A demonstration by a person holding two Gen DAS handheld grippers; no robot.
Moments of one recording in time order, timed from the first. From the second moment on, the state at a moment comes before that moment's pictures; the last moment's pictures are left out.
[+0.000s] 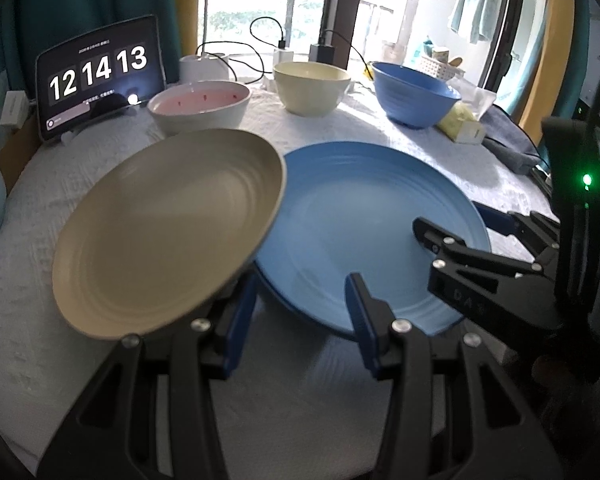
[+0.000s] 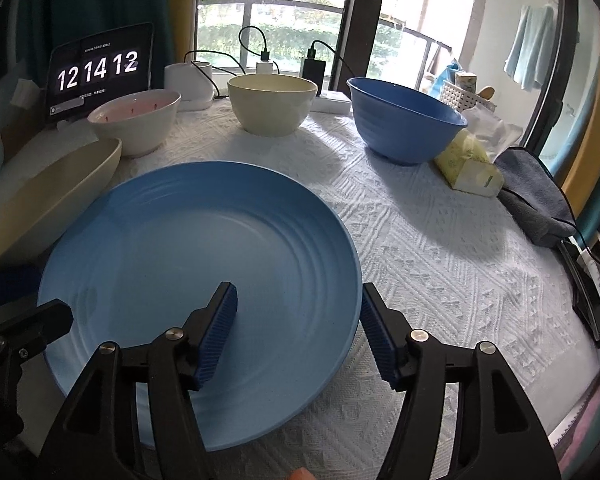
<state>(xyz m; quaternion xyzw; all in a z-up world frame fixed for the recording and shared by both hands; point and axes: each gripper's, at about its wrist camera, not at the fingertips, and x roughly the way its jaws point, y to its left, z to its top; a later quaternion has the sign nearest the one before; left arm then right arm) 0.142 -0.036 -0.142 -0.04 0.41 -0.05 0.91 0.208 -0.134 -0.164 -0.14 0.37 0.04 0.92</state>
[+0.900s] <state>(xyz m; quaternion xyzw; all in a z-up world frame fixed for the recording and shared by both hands) 0.104 -0.018 -0.111 -0.06 0.35 -0.06 0.93 0.184 -0.124 -0.118 -0.13 0.31 0.04 0.94</state>
